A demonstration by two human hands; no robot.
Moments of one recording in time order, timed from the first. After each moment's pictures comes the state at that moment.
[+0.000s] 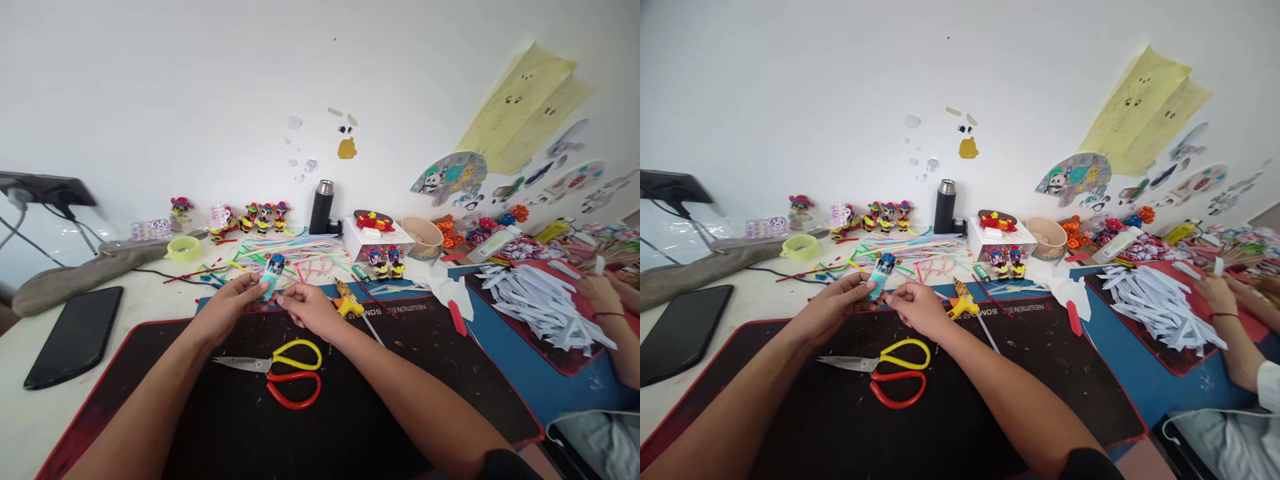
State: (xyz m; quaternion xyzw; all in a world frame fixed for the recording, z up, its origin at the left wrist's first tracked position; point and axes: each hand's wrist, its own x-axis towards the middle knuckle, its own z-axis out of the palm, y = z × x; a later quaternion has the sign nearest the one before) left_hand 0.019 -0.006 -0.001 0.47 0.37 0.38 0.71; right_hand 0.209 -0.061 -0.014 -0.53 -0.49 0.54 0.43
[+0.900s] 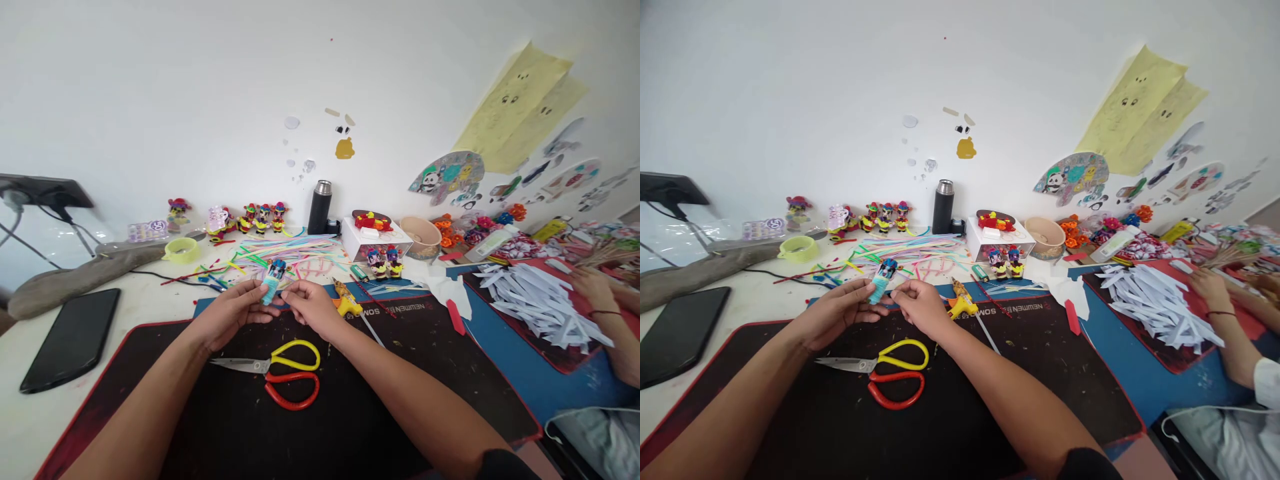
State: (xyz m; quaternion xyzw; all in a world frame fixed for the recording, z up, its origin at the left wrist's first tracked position) left_hand 0.018 -0.007 -0.007 0.43 0.35 0.32 0.77; right_hand 0.213 -0.058 -0.020 -0.53 -0.48 0.52 0.48
